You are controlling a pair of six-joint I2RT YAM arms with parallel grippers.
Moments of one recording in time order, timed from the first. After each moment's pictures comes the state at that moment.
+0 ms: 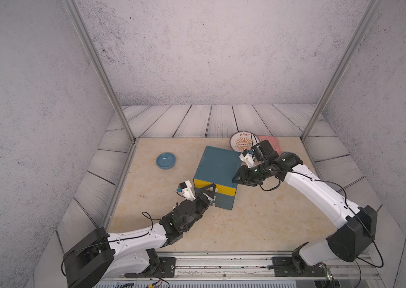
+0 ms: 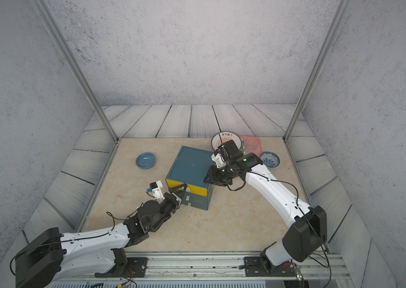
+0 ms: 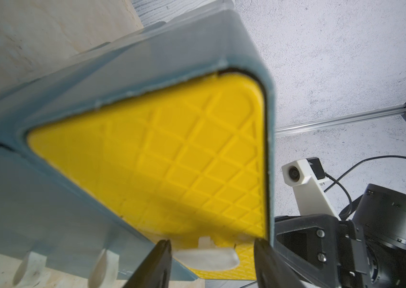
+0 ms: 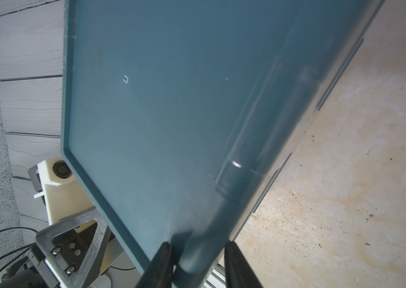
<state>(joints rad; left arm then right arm) -0.98 1.13 0.35 0.67 -0.37 -1.40 0.56 1.49 1.43 -0.97 -0.43 0.54</state>
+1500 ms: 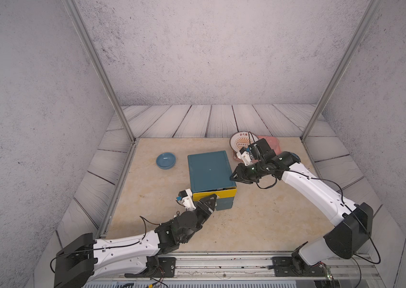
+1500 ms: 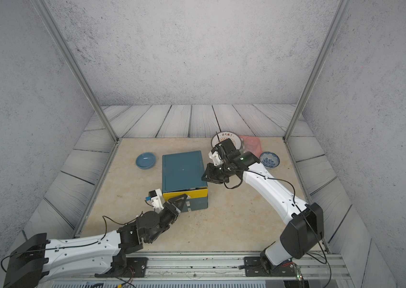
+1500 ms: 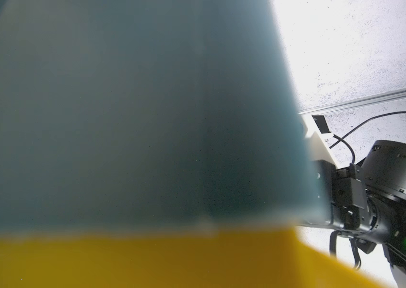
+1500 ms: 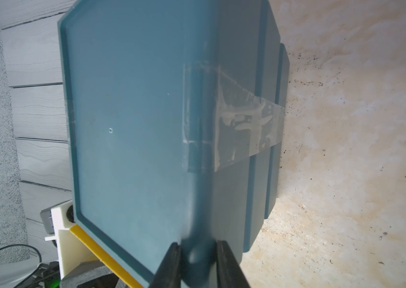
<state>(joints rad) -1.19 0.96 0.33 0.47 -0.54 -1.43 0.57 1.52 1.46 -0.93 -0.43 0.57</state>
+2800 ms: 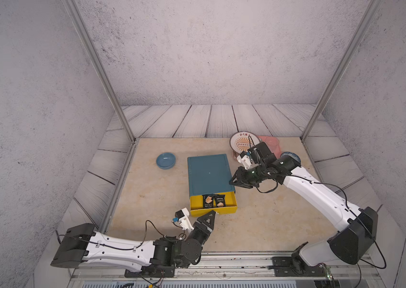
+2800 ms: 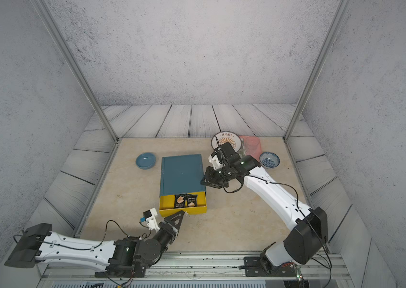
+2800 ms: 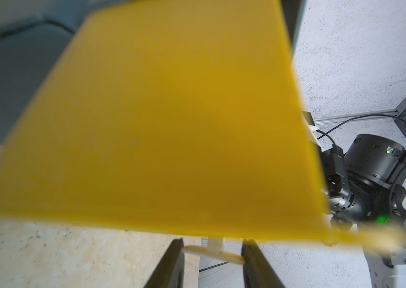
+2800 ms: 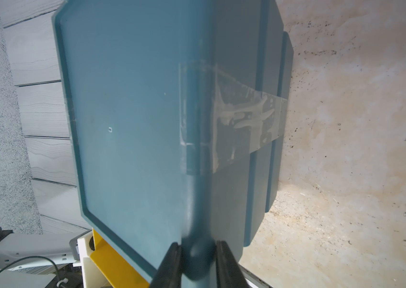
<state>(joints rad) -1.64 0.91 0.33 0.26 -1.04 -1.72 0.61 1.47 1.41 -0.93 -0.43 0.65</state>
